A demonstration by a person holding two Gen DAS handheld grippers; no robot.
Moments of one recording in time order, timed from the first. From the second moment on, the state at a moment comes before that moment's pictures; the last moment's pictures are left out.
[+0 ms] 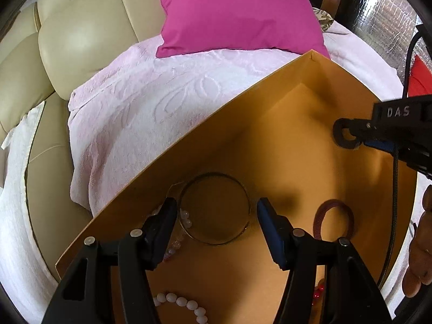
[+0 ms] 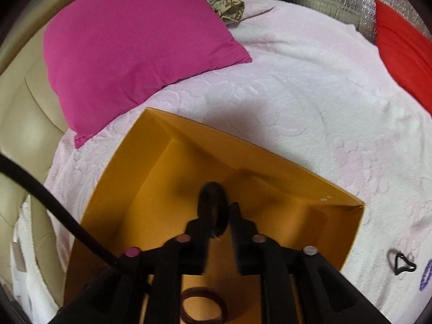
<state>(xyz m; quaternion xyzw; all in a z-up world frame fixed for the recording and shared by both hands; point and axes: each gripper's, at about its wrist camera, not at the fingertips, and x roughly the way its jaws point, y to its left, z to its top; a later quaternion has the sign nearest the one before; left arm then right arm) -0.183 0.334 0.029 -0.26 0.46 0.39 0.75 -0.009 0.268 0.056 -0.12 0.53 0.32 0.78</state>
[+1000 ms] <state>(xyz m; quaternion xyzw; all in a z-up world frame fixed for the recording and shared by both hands) -0.141 0.176 0.110 0.00 0.30 0.42 0.86 -0.019 -0.085 0.130 0.01 0.39 0.17 0.91</state>
